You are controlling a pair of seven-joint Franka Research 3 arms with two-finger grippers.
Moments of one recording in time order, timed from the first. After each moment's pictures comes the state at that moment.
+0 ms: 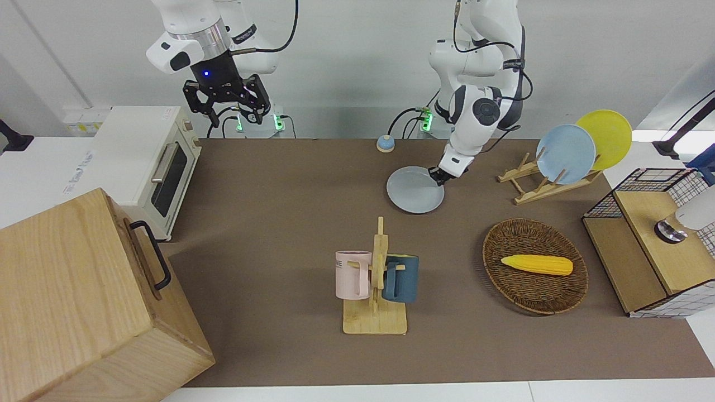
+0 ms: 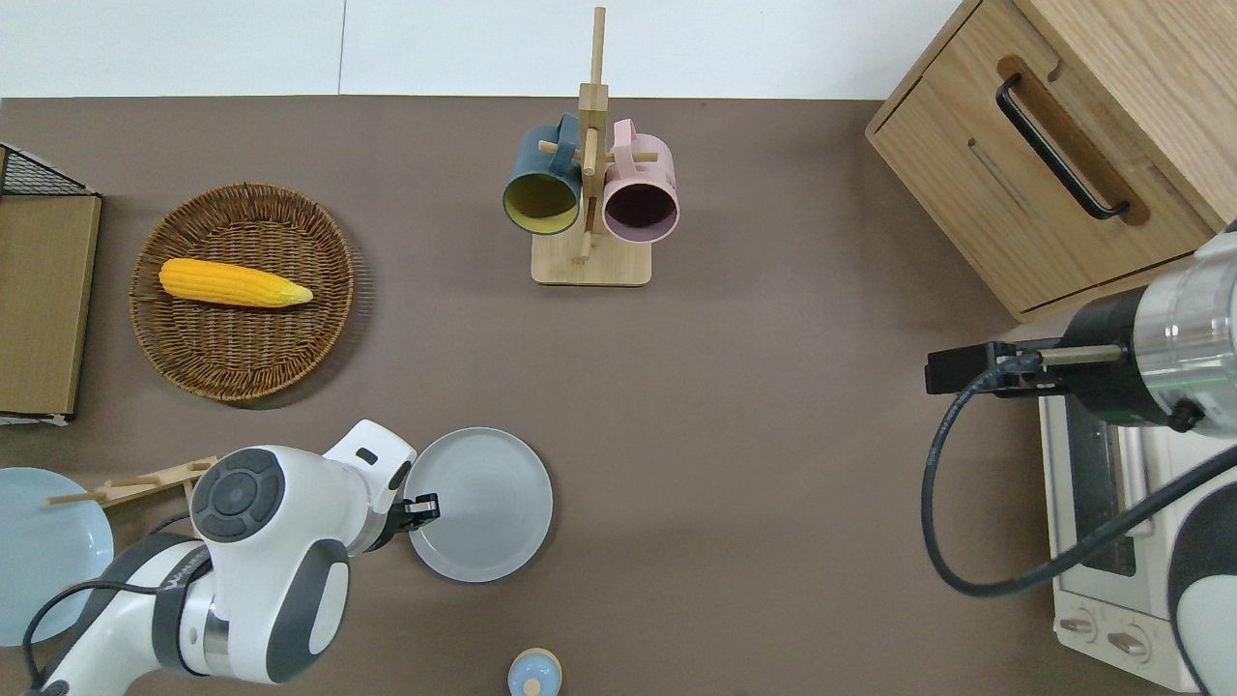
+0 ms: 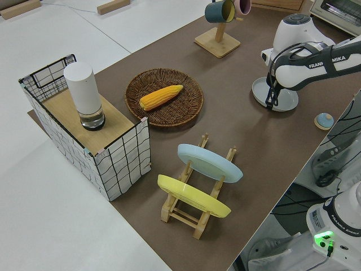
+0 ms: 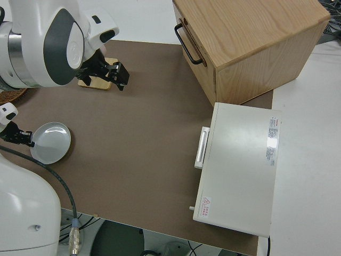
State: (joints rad) left arm -0.40 -0.11 0.00 -2.52 -0.19 2.32 -0.46; right arm -0.21 -0.06 0.37 -1.54 0.10 1.52 0.18
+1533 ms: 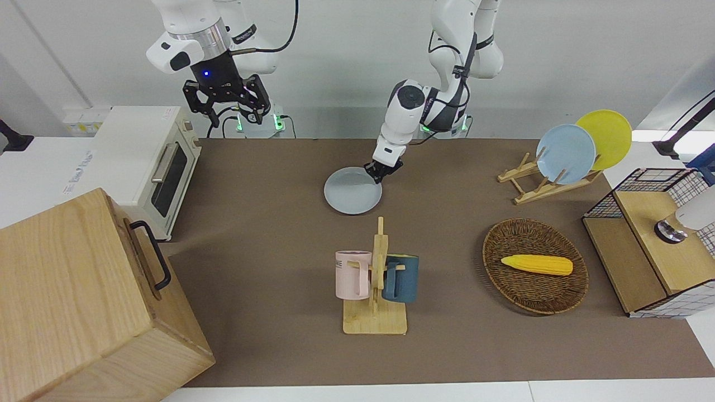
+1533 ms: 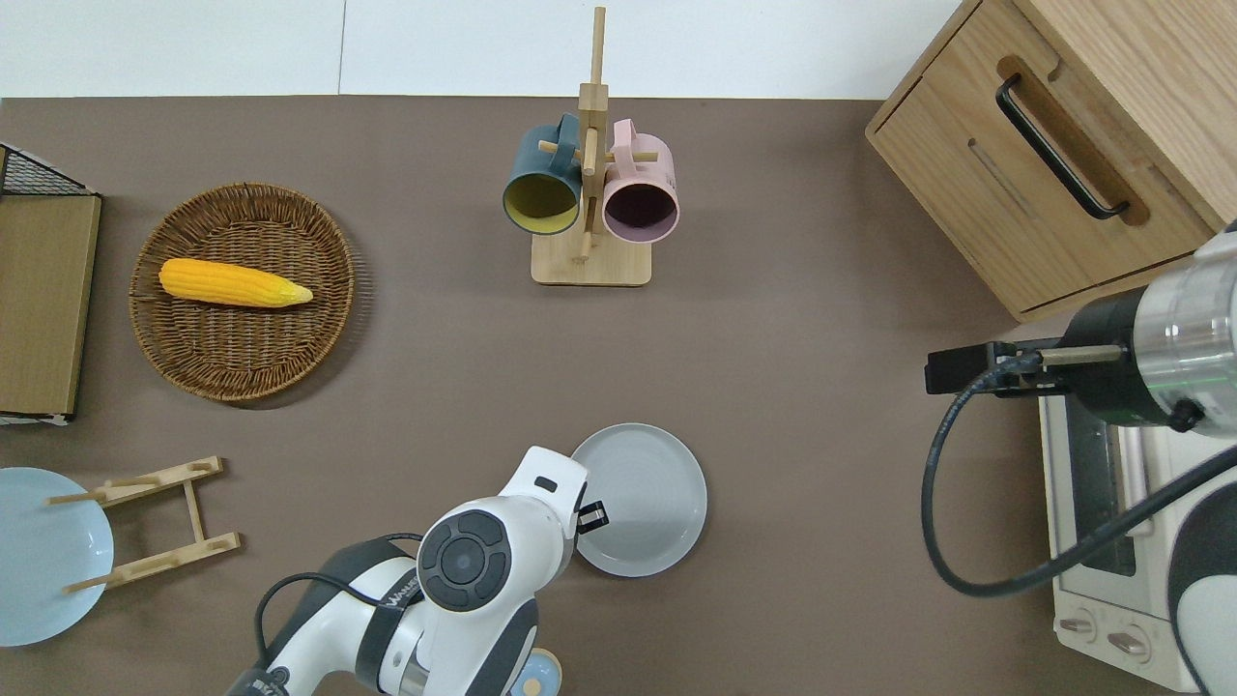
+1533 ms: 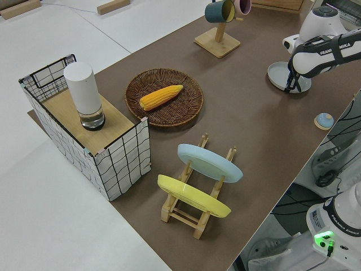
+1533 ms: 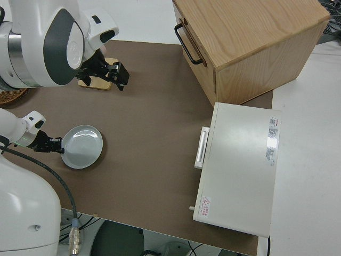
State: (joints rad) left arm -0.43 0.02 -0.27 -2.41 -0.26 2.50 -0.82; right arm -0.21 -0.06 0.37 -1.54 0.10 1.52 0.18
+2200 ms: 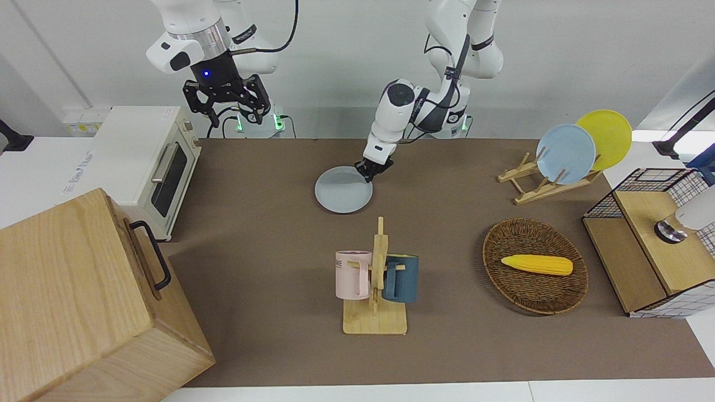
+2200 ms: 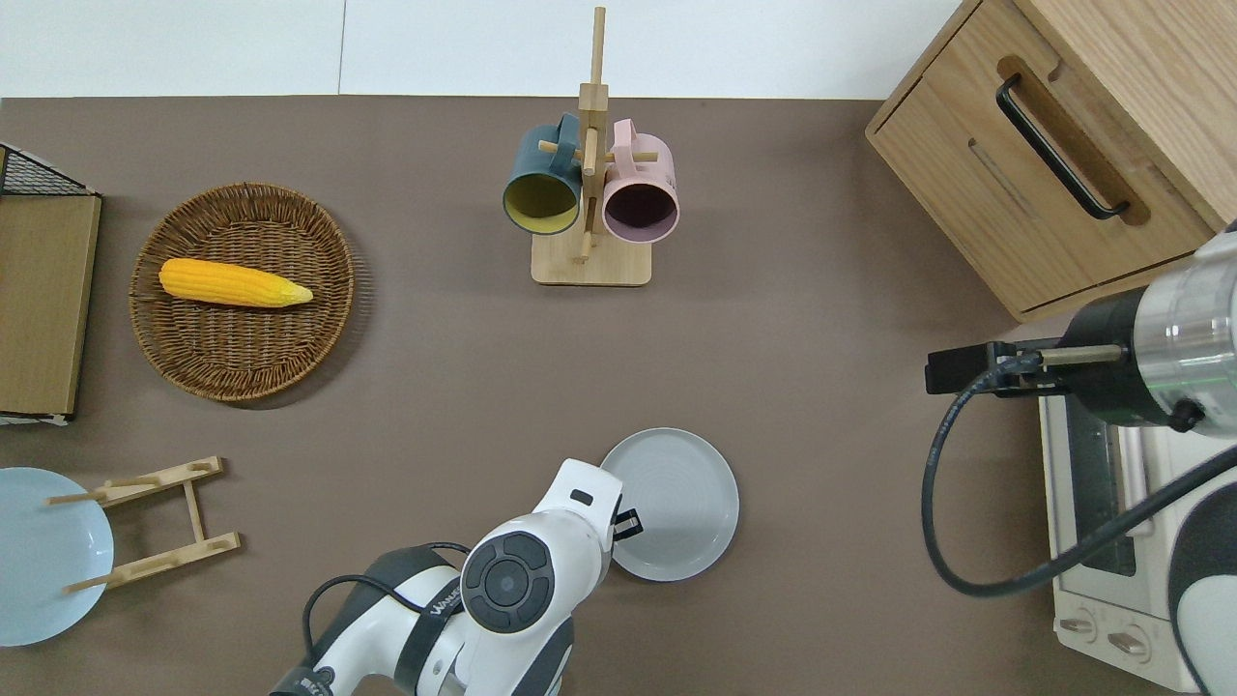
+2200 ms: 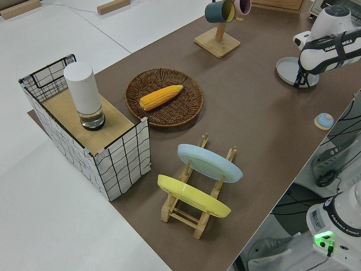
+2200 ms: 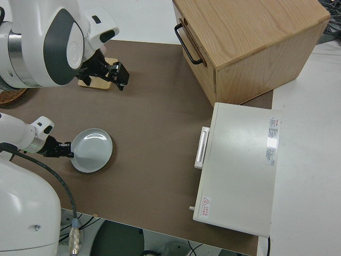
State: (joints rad) left arm -0.45 0.09 -0.34 -2.37 -0.26 2.61 -0.95; right arm -0.21 -0.06 0.37 -1.54 0.10 1.52 0.18
